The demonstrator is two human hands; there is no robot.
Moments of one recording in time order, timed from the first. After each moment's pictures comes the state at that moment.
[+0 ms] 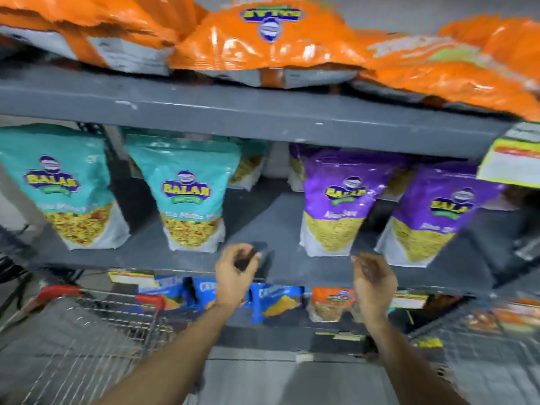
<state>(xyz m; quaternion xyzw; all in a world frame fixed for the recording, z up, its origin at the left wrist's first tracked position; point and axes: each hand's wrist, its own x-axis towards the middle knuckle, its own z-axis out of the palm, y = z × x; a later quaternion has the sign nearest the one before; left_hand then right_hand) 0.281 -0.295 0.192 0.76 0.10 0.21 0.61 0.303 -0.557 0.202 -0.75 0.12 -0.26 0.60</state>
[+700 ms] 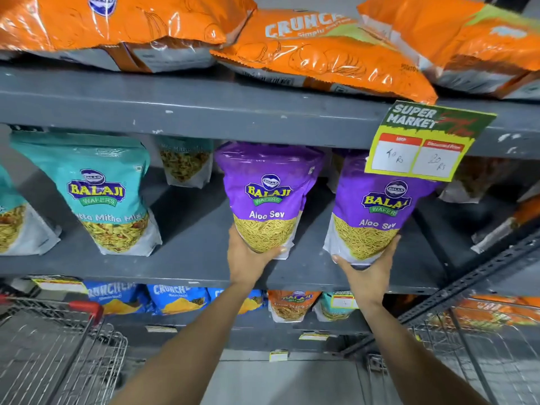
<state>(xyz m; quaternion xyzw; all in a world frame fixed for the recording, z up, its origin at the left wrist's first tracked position) 0.348 -0.455 0.206 0.77 0.16 0.15 0.60 0.345 -0.699 0.194 -0.83 0.17 -0.22 0.48</state>
